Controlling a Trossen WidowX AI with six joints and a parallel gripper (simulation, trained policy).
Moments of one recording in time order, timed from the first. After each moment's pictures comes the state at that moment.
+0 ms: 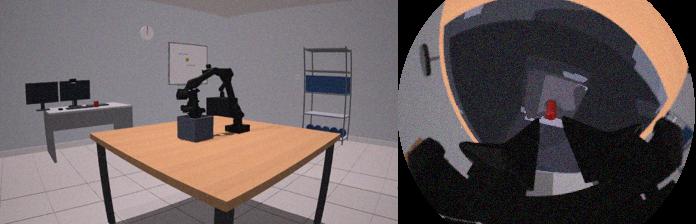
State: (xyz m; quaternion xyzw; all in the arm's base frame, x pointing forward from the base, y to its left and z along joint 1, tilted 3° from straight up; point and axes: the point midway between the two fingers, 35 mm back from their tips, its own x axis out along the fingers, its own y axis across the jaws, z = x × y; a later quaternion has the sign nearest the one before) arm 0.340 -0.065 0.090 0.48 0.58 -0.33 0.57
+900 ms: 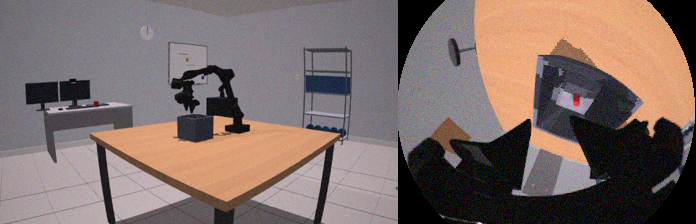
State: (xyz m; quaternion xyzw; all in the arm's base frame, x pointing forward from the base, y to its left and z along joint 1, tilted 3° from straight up) arm 0.373 -0.082 0.165 0.57 0.55 -0.22 0.57
